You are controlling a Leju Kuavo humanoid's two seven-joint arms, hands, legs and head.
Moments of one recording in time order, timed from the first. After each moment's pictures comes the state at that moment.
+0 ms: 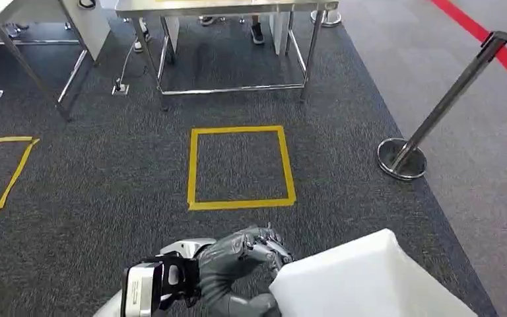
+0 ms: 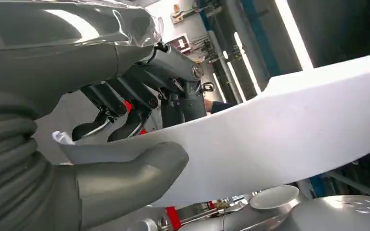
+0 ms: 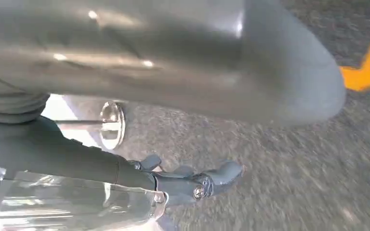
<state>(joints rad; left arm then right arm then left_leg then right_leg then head) -0.42 -0.05 -0.80 -1.64 0.01 -0.52 -0.57 -0.07 -0.26 -0.90 -0.22 1.46 0.13 -0.06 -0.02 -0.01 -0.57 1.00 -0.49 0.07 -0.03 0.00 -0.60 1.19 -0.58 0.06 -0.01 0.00</state>
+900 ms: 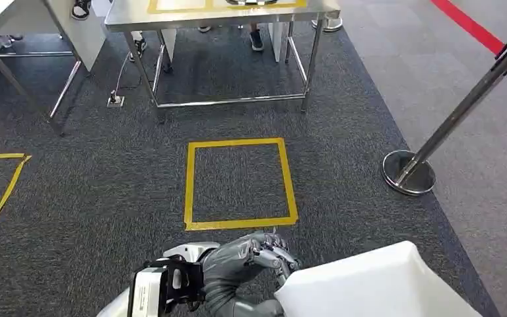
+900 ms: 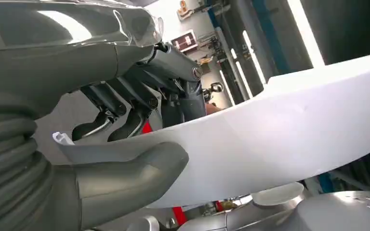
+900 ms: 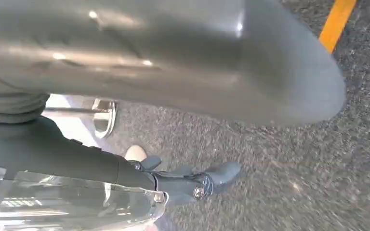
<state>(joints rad) -0.43 -0.05 -0.83 -1.65 0.01 -0.51 -0.56 -0.06 -0.25 -0.90 -0.22 1.48 0.12 -0.07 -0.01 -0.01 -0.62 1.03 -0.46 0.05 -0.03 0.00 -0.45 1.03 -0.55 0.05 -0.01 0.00</state>
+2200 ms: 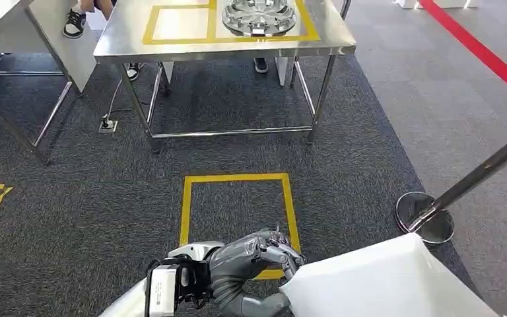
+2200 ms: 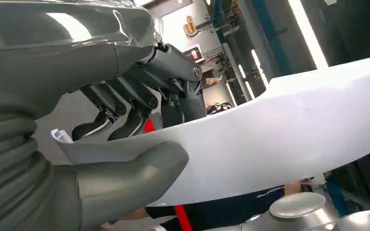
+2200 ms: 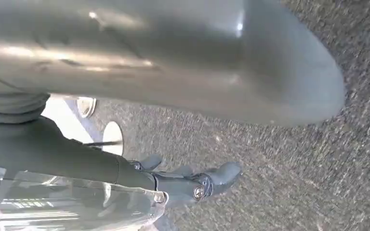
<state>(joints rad) -0.43 -0.05 -0.83 -1.59 -0.02 -0.48 -0.58 -0.06 -0.22 -0.90 -0.22 1.50 0.11 -0.09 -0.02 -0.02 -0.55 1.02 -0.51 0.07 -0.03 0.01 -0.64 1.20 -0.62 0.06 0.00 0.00</state>
